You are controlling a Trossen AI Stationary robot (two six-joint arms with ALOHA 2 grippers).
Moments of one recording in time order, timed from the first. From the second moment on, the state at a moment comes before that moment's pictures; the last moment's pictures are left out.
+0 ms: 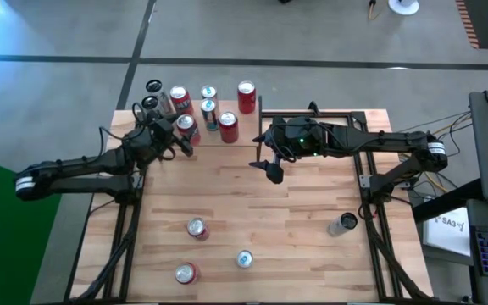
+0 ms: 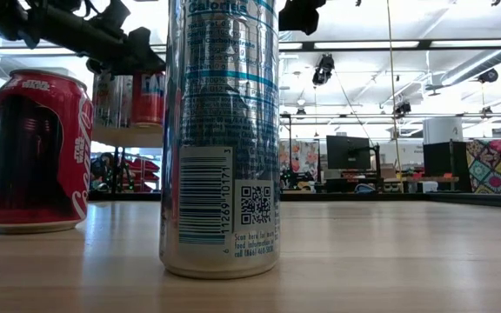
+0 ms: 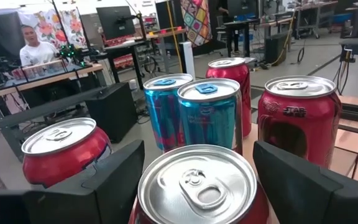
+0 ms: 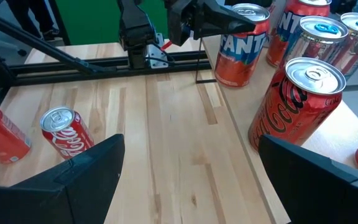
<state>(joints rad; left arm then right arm) 0.33 0.76 0.47 0.25 -0.54 0.12 -0.09 1.45 1.38 -0.38 0.01 0.02</state>
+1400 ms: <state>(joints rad) 0.09 0.72 0.64 -0.14 -0.42 0.08 -0.09 1.45 1.38 -0.39 0.01 0.03</state>
